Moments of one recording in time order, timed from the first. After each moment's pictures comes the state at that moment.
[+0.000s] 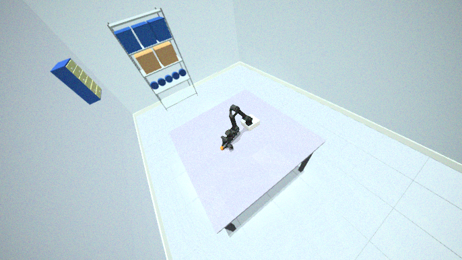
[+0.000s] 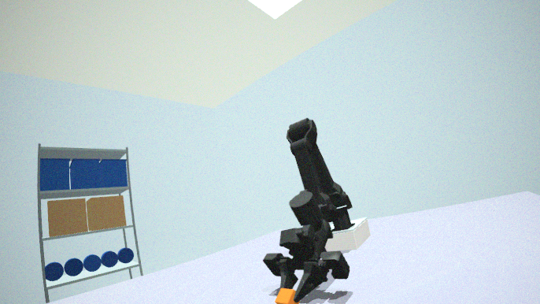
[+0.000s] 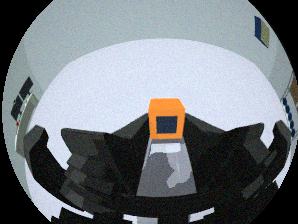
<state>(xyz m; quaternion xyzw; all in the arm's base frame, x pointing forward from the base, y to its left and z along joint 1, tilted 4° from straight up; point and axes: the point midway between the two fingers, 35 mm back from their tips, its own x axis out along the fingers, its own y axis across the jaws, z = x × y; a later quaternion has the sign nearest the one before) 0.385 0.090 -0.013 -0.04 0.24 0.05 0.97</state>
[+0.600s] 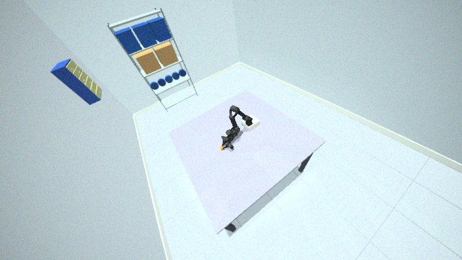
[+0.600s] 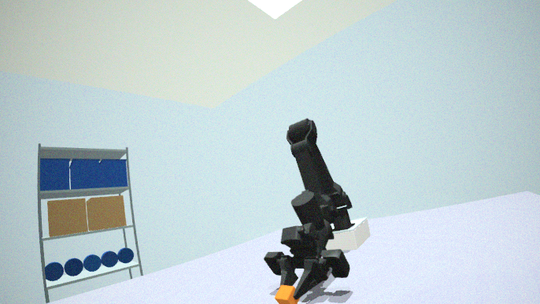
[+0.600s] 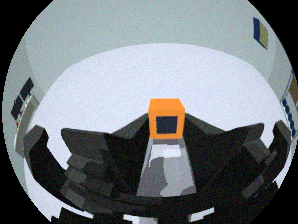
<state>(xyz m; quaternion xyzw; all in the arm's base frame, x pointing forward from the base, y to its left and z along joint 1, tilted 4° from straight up) 0.382 0.090 -0.009 -0.04 0.22 0.05 0.97</state>
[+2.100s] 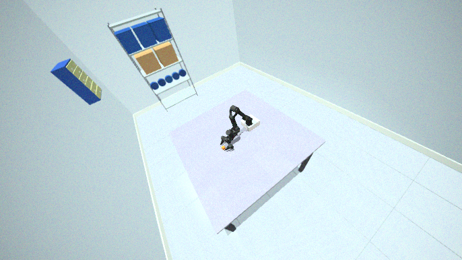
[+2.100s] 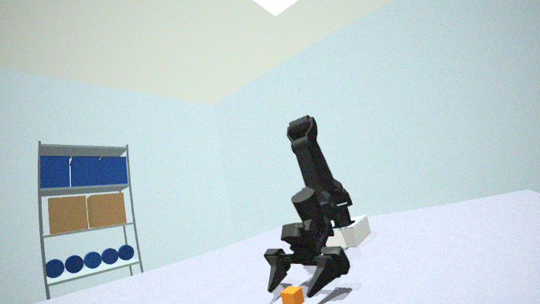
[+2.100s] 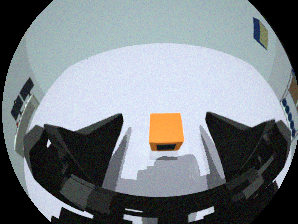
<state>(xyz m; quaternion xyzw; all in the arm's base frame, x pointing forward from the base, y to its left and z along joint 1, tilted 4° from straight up) 0.382 0.089 -0.010 -0.04 0.22 0.05 0.97</state>
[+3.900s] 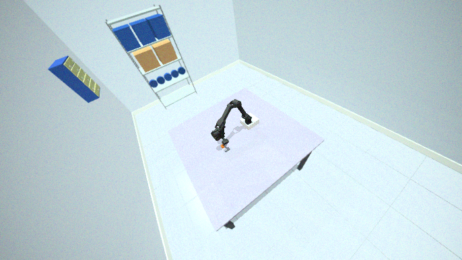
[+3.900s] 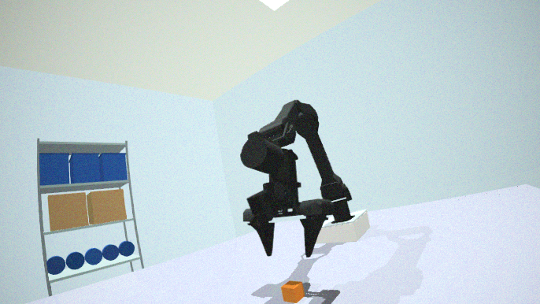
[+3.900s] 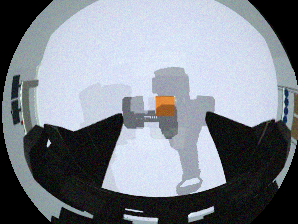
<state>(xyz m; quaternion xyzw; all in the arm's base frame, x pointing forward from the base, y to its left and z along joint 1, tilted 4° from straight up) 0.387 0.098 0.070 -0.06 0.60 0.03 0.80</state>
